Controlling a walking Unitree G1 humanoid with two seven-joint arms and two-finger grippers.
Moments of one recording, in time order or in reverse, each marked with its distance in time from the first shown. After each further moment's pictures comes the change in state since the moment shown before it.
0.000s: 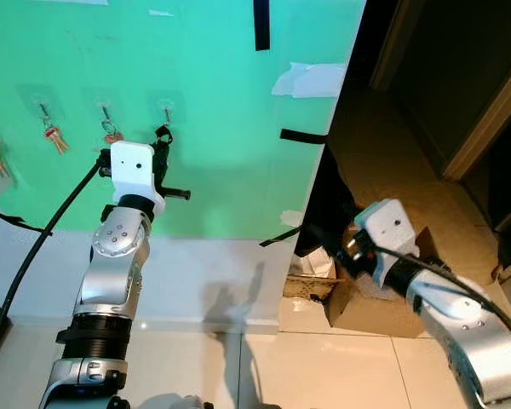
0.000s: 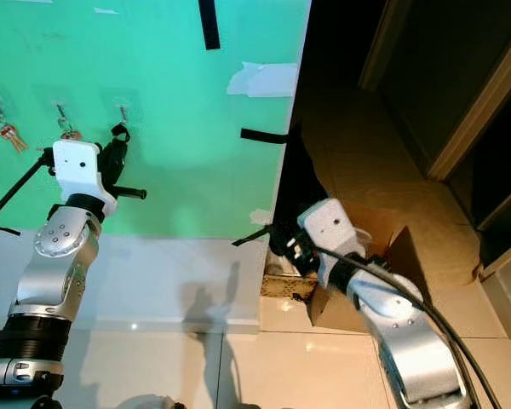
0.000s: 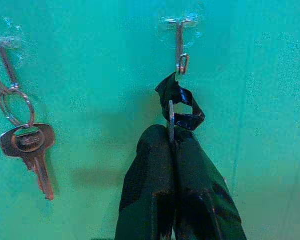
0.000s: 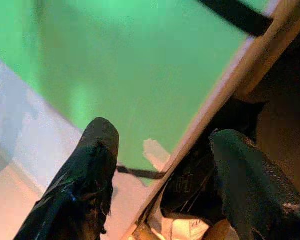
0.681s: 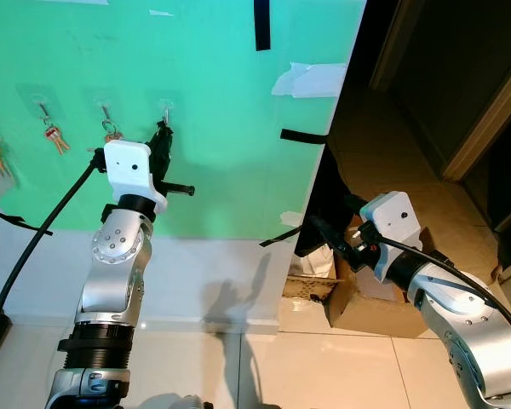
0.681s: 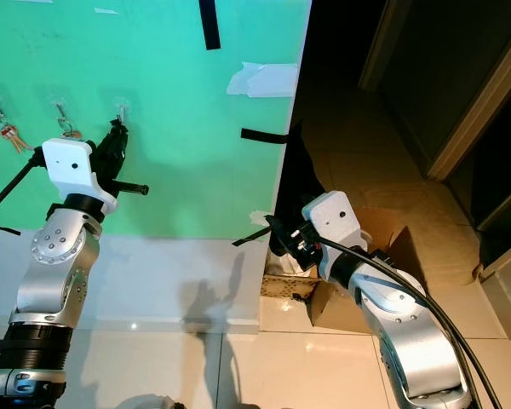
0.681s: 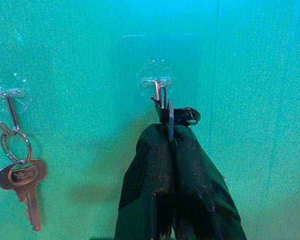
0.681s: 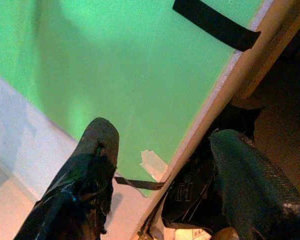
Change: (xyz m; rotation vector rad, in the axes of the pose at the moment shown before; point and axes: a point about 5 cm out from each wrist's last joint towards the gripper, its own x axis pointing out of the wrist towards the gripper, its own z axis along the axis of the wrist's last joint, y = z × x) left arm -0.007 -0.006 0.015 -0.046 -0.135 -0.038; right arm 0.000 -0.004 0.003 0.035 -0.025 -0.017
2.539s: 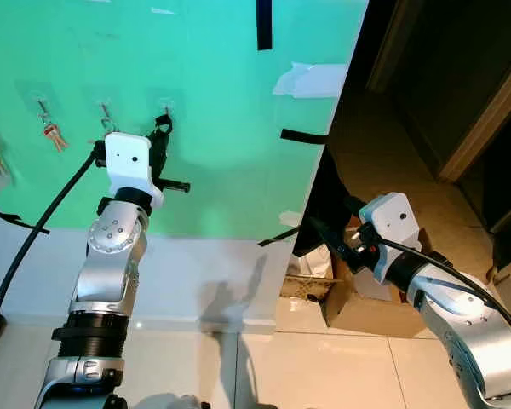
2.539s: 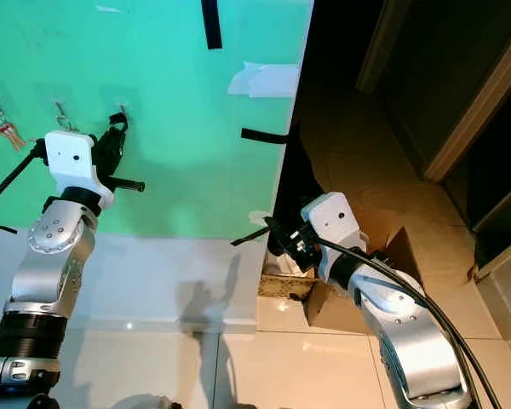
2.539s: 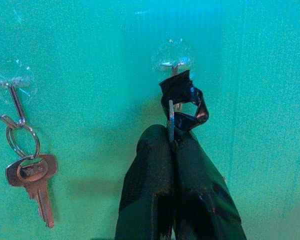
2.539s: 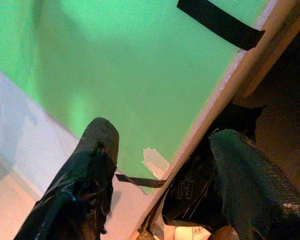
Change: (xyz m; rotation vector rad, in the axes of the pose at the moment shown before) left arm 0.008 0.008 -0.003 0.052 0.070 0.015; right arm 0.000 0.001 -0.001 0.003 0.004 0.009
